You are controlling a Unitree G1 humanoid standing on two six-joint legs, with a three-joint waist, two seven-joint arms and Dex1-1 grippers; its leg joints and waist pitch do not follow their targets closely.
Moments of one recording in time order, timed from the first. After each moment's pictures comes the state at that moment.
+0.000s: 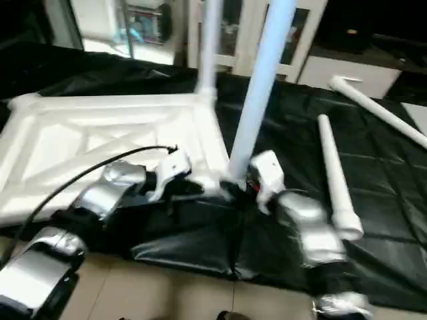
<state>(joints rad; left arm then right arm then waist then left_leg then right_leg) -0.80 0.14 -0.28 0.91 0.12 0.01 -0.91 -0.41 -0.17 0.03 0.45 0.14 0.19 0.44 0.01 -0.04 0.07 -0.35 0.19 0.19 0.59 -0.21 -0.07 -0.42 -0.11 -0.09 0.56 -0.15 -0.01</state>
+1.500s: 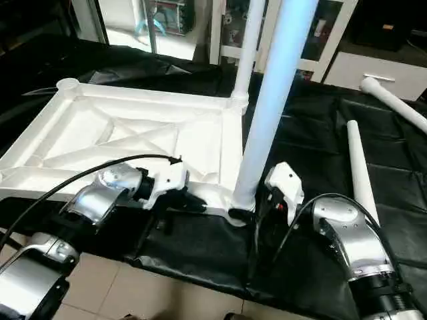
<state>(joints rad) -0.72 0.26 -0.34 0.76 0.08 -0.14 -1.29 -0.28 -0.55 0.12 0.23 0.24 0.17 1.04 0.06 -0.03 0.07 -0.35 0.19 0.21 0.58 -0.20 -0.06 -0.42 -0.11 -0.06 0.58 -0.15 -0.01</state>
